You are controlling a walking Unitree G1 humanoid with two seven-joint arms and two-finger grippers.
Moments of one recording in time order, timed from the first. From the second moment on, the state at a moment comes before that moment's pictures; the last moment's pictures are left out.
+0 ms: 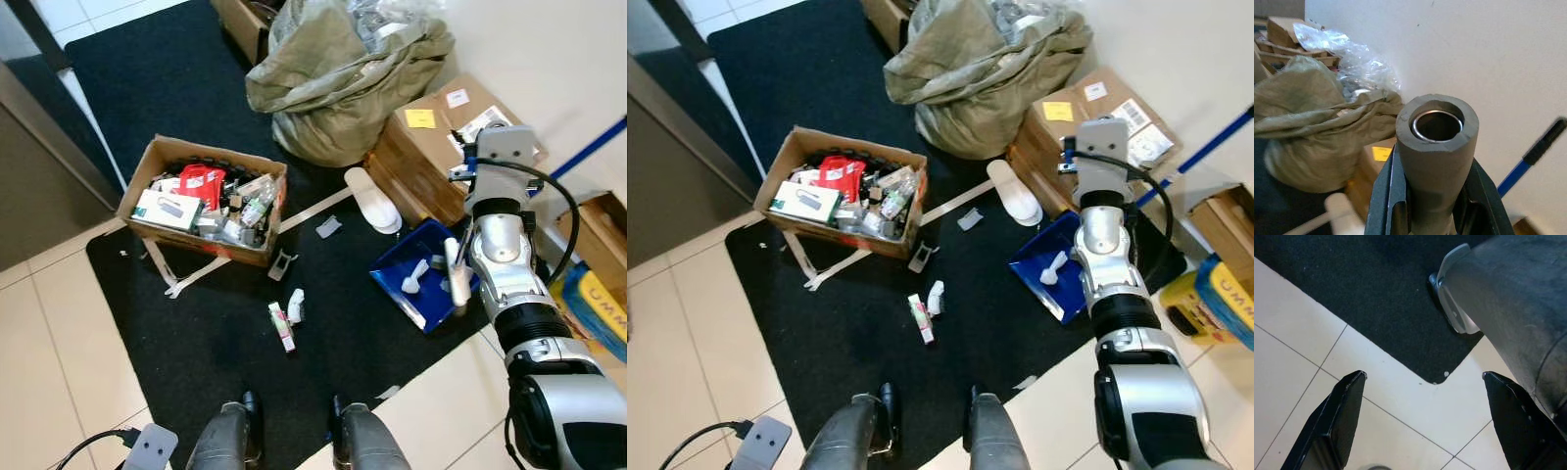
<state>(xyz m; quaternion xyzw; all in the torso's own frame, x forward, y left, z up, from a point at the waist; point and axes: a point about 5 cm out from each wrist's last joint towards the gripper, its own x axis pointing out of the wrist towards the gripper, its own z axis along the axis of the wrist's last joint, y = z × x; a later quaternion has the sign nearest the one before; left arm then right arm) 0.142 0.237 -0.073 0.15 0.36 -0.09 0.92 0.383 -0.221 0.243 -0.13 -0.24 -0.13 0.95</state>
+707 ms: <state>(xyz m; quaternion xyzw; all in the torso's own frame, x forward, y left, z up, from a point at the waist) 0.158 0.231 -0.076 0.14 0.39 -0.07 0.91 0.383 -0.201 0.266 -0.13 -0.28 -0.07 0.95</state>
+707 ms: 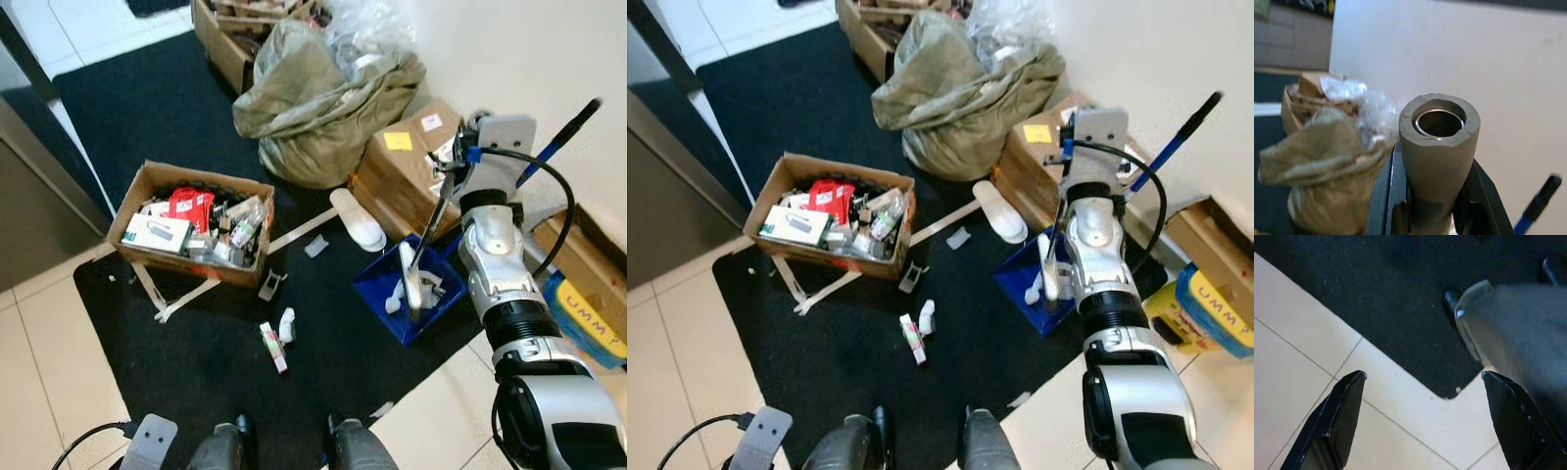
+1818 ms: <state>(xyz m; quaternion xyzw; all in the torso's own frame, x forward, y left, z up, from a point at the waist) 0.152 0.214 -0.089 0.13 0.46 -0.08 0.88 0.355 -0.110 0.169 0.09 0.05 0.25 0.96</state>
